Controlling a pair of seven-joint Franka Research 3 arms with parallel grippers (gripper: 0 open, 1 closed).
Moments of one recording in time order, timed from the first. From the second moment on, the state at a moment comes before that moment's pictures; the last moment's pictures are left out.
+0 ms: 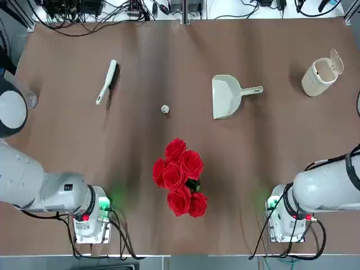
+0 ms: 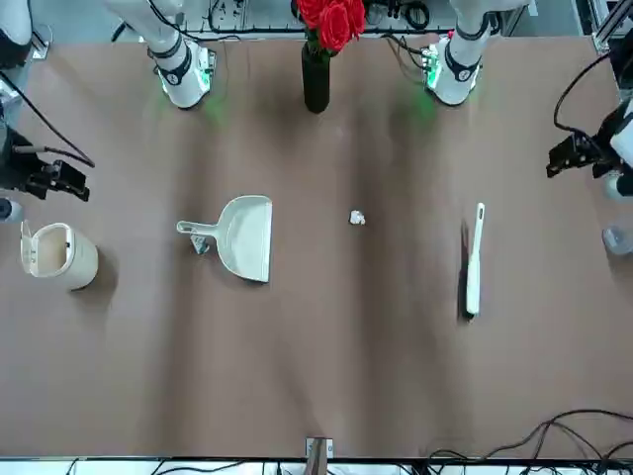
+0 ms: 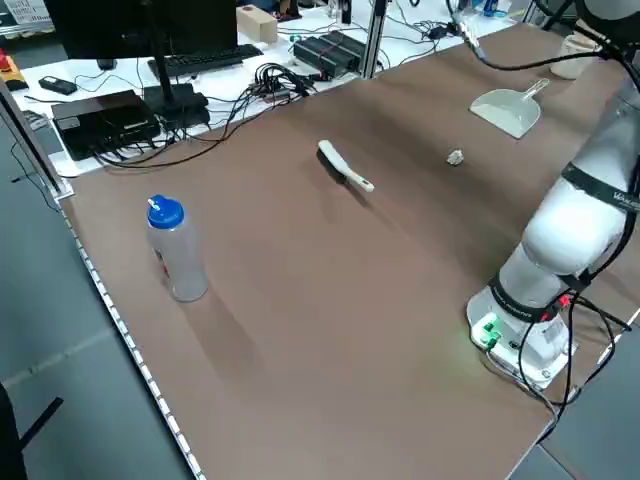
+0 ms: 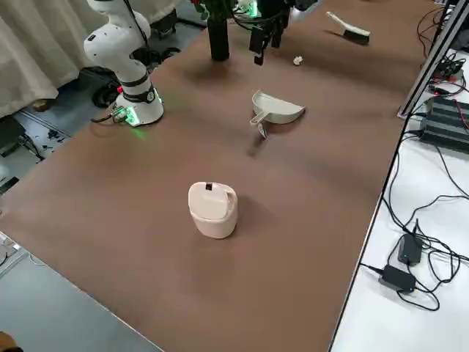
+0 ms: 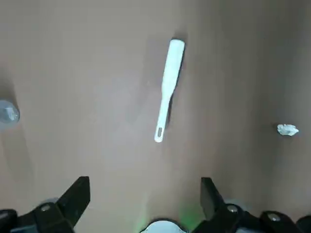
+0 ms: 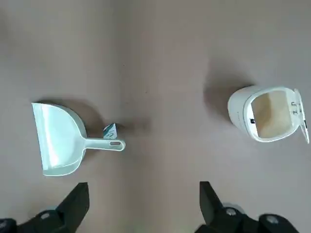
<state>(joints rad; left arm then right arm) 0.05 0.06 -0.05 -1.53 0.02 1.47 0.01 -0.03 0.09 0.03 -1.50 -0.02 1.52 0.04</state>
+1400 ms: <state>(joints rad) 0.05 0.08 -0.08 -2.36 0.05 2.34 0.02 0.27 -0.01 0.07 -2.18 -0.20 2.07 -0.83</state>
